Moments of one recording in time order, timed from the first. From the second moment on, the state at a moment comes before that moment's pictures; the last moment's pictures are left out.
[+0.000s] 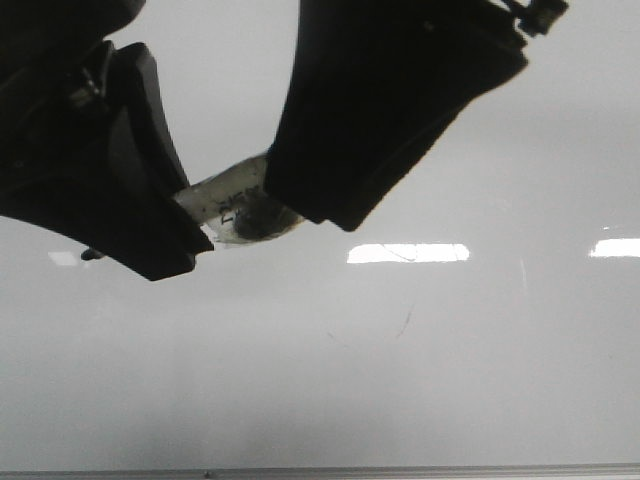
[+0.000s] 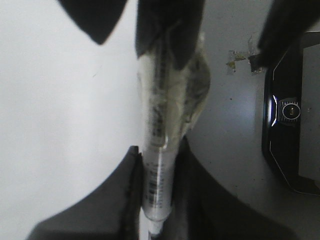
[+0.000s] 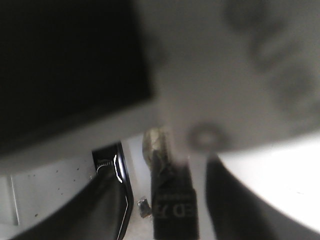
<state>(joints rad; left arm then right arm) -0.94 1.26 -0.92 0.04 0.77 0.61 0.89 1.29 -1.07 0.22 0.82 -0.49</state>
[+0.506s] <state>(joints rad) -0.95 1.26 -0.92 0.04 0.77 0.62 0.88 1.29 -1.07 0.22 0.83 -0.49</state>
